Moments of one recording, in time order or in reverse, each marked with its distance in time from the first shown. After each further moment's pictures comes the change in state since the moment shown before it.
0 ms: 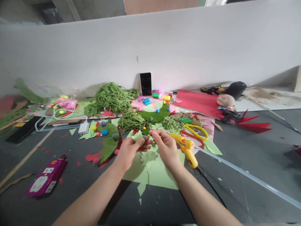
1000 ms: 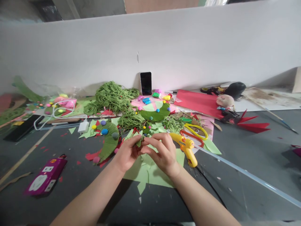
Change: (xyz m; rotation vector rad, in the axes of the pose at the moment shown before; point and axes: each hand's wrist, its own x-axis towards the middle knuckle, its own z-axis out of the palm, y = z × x) left_hand -0.001 0.001 -0.001 -0.354 0.013 -0.196; right_hand -0.012 -0.007 -0.004 -0.649 0.011 -0.901
